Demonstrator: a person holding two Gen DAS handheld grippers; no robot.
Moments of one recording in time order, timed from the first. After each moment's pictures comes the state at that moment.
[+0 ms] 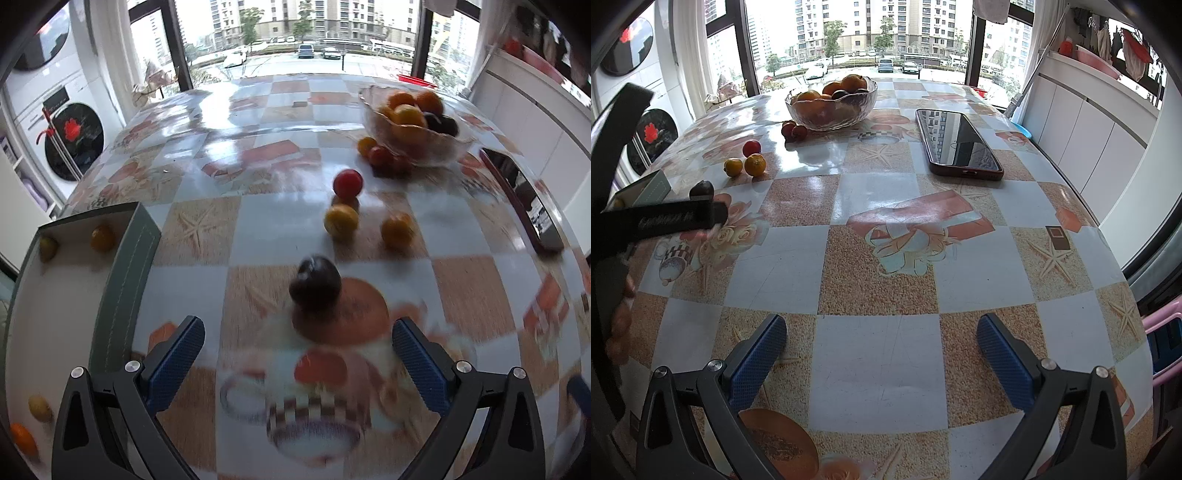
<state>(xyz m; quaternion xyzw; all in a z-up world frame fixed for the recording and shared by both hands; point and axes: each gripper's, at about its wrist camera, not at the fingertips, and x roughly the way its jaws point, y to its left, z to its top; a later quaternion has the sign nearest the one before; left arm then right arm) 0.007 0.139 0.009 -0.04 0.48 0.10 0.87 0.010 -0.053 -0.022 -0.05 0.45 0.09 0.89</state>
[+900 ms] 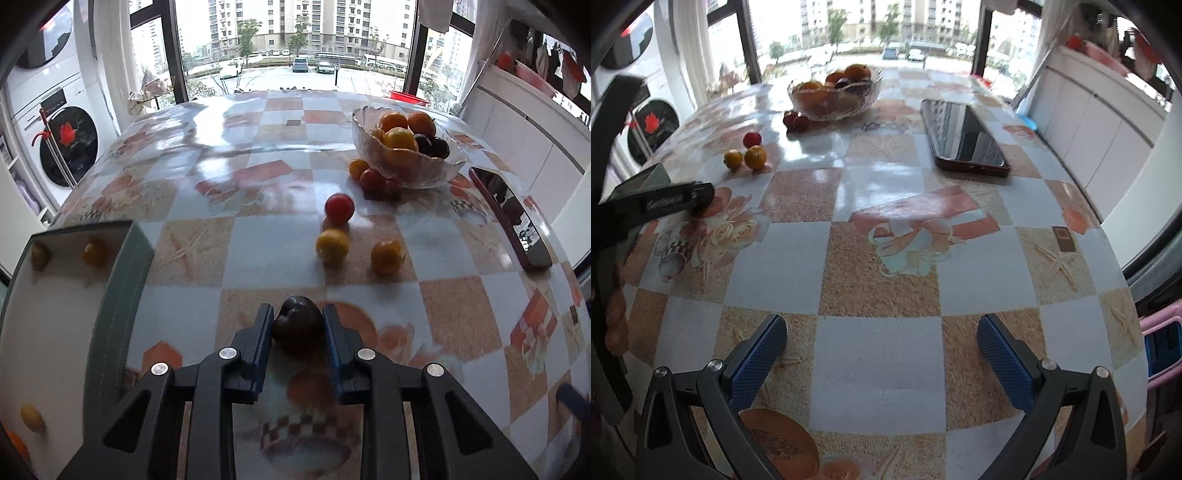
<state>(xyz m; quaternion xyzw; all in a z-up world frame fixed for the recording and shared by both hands) 0.001 0.143 0.018 -0.05 0.45 0.08 0.89 0.024 -0.048 -0.019 -0.06 0.48 0.11 0.87</state>
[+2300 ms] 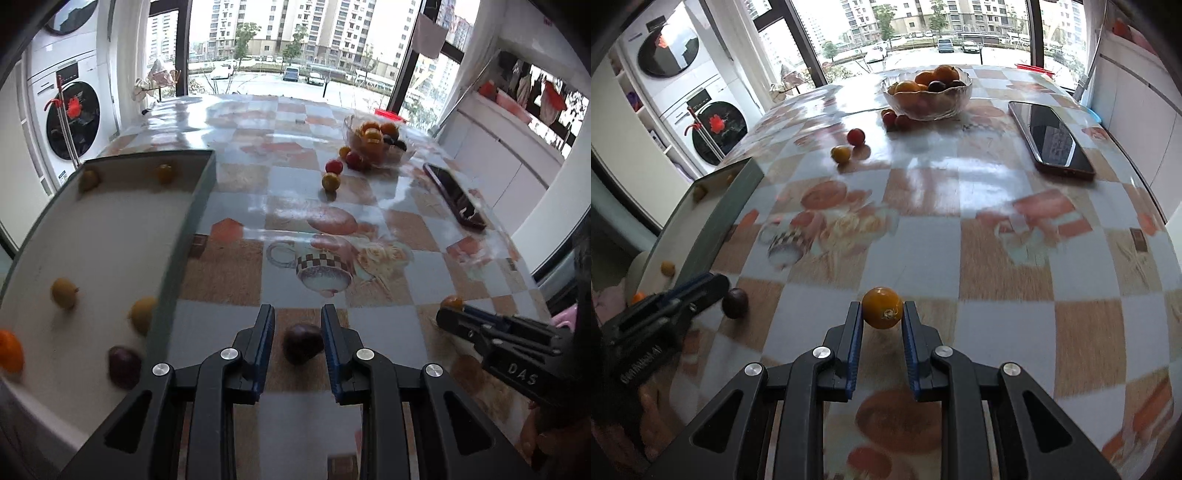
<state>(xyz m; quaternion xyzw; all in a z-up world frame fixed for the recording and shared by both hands) -0.133 0.160 0.047 -0.11 0.42 0.04 0.90 -0.002 -0.018 0.001 0.01 0.49 0.24 0.84</state>
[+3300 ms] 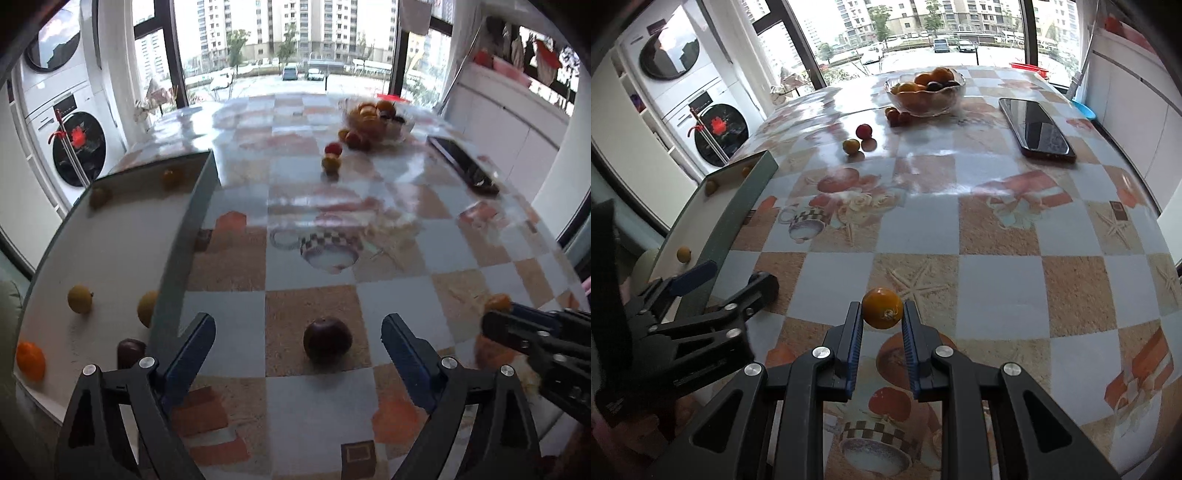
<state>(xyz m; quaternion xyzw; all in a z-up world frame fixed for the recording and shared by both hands) -0.128 0.136 0.028 -0.03 0.44 0.07 0.89 -0.037 -0.028 0.010 0.02 0.49 0.24 0.84</state>
